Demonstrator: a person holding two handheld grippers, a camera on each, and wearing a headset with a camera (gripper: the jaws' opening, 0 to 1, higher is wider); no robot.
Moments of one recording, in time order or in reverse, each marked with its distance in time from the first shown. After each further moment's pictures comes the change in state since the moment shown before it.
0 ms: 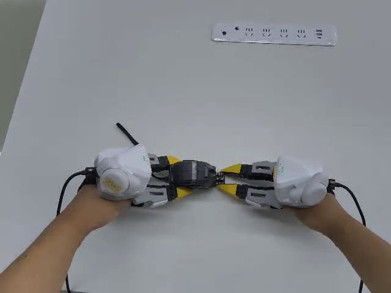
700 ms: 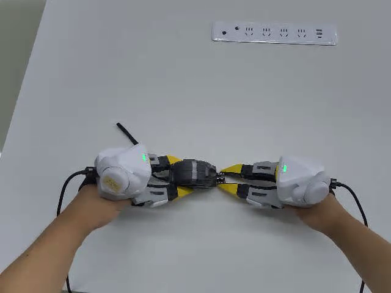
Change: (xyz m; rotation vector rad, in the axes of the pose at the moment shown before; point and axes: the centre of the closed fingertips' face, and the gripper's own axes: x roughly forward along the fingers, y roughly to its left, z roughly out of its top) left arm 0.001 0.000 0.000 -0.013 -0.006 -0.002; right arm -0.003 0.001 0.000 0.034 -0.026 0.007
